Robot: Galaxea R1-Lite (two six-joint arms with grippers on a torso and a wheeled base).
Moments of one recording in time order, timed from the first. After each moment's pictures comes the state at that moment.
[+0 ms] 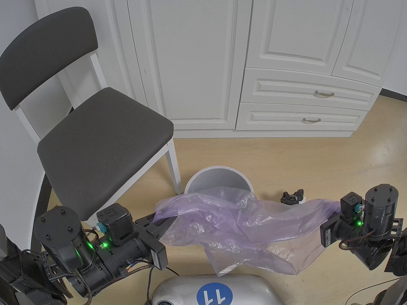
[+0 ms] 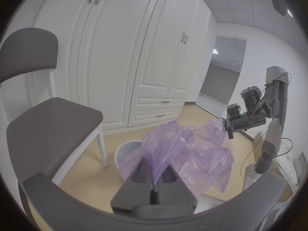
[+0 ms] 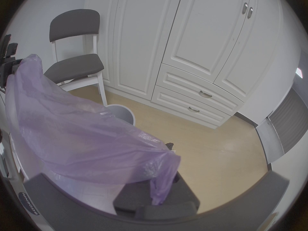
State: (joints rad) left arm -0.83 1.66 -0.20 -1.35 0.15 -0.04; right arm 0.67 1.45 -0.28 -0.75 -0.60 -0.09
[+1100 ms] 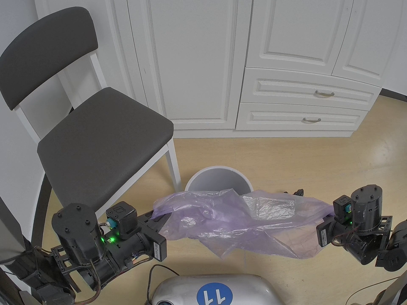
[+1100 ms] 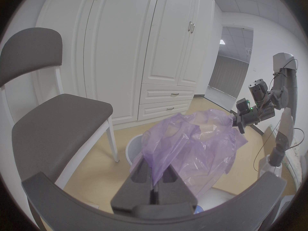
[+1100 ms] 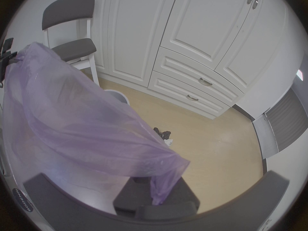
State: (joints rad) left arm -0.77 1.76 -0.22 -1.37 0.19 -0.01; right arm 0.57 1.57 -0.28 -0.76 -0.56 -0.08
